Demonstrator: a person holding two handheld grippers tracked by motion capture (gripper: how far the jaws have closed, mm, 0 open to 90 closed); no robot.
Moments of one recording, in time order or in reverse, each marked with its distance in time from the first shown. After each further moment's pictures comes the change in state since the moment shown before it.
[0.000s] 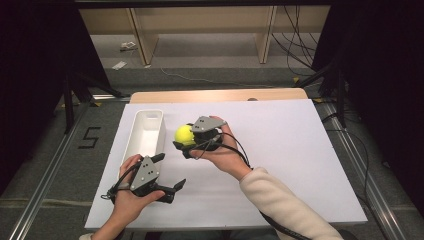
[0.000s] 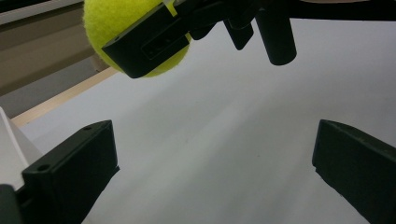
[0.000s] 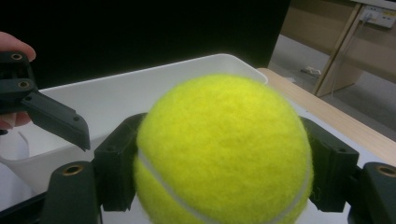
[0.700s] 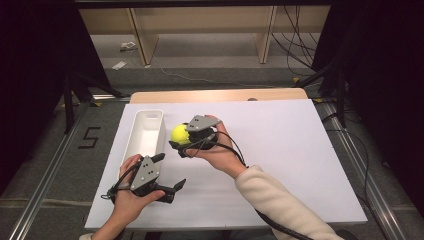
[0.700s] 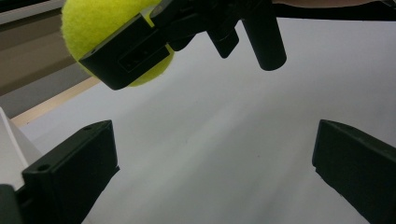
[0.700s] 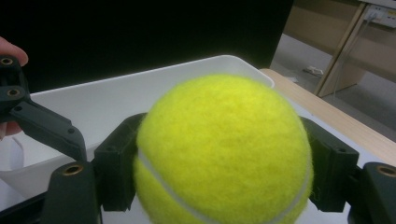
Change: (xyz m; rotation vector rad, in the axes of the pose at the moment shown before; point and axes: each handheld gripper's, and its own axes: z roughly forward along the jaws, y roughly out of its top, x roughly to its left) left arm 0.000 0.000 0.000 0.000 -0.001 -0.001; right arm 0.002 0.004 0.012 0.012 0.007 -0.007
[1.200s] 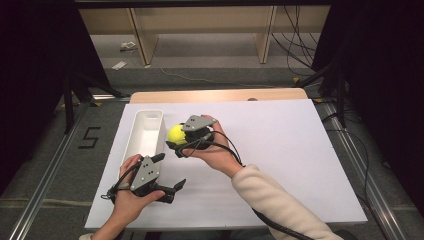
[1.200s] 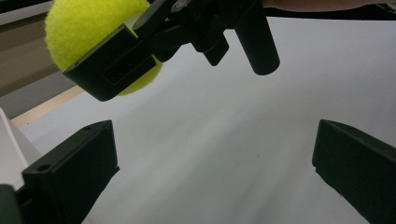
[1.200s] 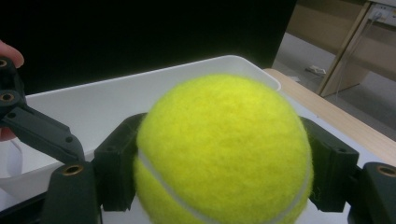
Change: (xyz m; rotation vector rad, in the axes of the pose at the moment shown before) left arm 0.000 0.000 0.000 0.000 0.000 0.003; right arm 0.003 0.003 0.008 0.007 0.006 -0.006
